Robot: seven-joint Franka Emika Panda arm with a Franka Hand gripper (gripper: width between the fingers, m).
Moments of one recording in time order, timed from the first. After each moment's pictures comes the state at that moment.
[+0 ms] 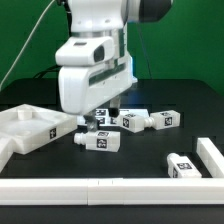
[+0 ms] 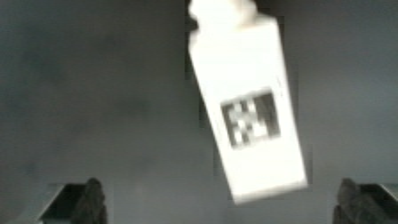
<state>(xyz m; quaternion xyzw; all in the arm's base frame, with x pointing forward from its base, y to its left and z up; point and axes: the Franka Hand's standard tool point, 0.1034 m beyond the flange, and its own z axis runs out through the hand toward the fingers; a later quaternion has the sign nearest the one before) 0.502 -0.045 0.036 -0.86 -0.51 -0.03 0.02</state>
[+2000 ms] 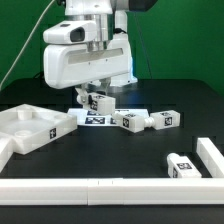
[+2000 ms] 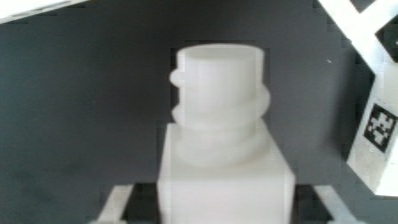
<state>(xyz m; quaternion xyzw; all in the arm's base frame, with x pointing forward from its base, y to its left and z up) 0.438 -0.055 0.075 -0.93 -0.36 -0.03 0.01</state>
